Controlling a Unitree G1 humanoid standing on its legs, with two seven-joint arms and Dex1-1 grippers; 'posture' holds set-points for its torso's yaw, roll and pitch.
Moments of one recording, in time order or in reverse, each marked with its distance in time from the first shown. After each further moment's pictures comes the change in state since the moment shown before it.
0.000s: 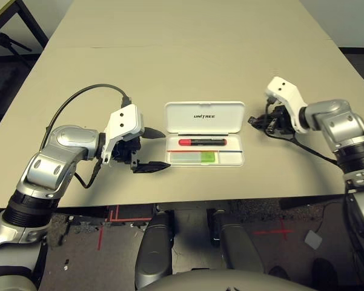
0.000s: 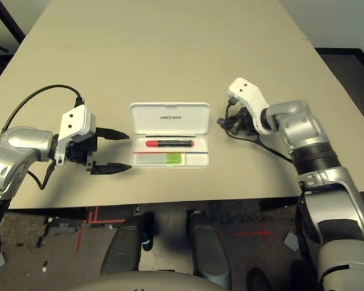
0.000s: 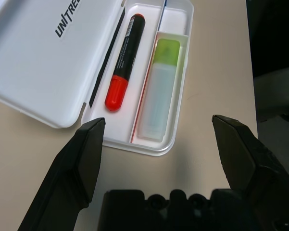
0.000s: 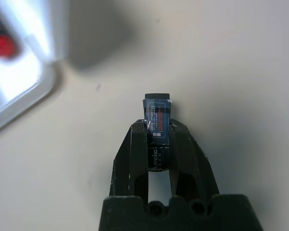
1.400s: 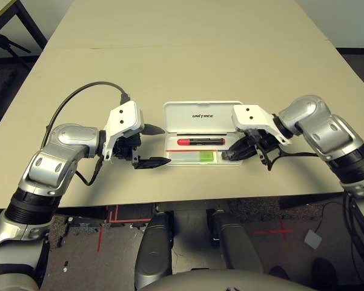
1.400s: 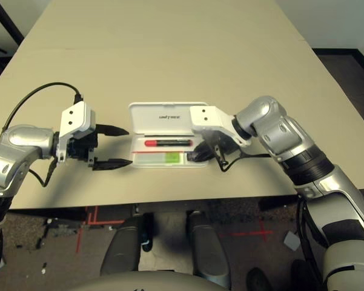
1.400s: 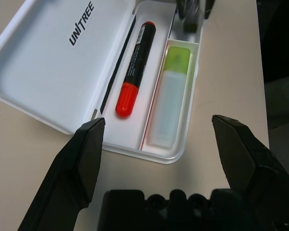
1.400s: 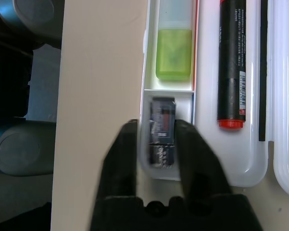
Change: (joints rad) left arm -0.025 -0.017 -0.002 0.031 0.001 -0.002 0.029; right arm 0.005 0.060 0.232 -0.335 0.025 -0.024 0.263
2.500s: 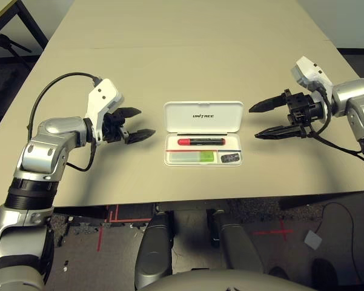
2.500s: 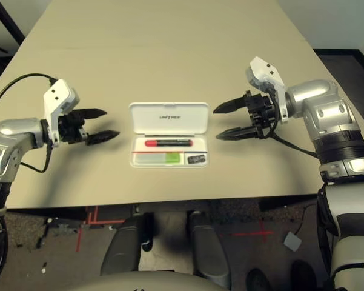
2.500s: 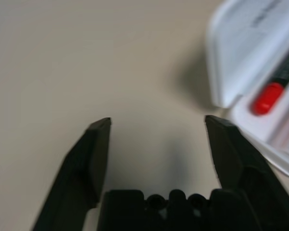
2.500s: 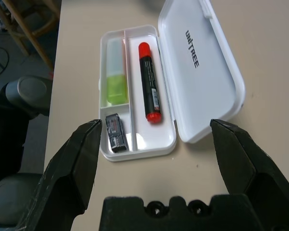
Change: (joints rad) left arm -0.134 -0.053 0.123 0.324 0.020 0.091 0.281; right arm -0.088 -0.089 -0.233 0.497 0.310 -0.281 0.115
